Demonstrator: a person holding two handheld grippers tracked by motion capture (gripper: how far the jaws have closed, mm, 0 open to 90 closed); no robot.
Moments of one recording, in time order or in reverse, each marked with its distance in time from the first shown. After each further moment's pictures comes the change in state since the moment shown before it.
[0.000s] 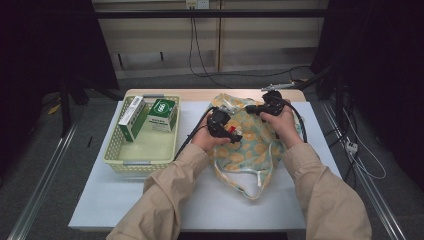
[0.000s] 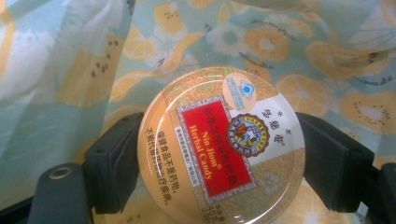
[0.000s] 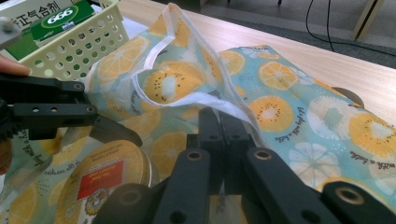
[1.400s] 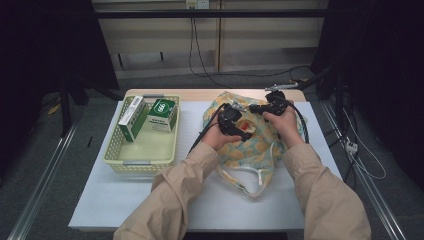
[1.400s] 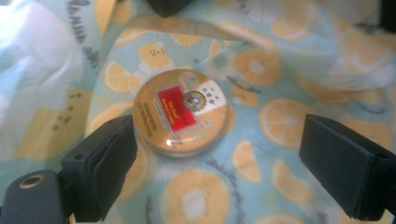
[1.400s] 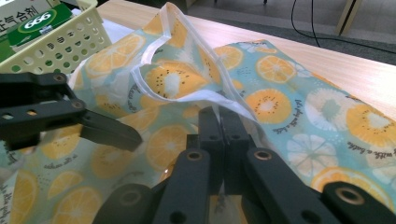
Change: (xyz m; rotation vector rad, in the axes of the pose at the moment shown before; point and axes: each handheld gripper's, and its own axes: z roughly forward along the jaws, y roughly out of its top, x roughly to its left) left arm -0.019 0.024 0.005 -0.005 0.049 0.053; right arm -0.007 -0.005 -0.003 0.000 -0.044 0.032
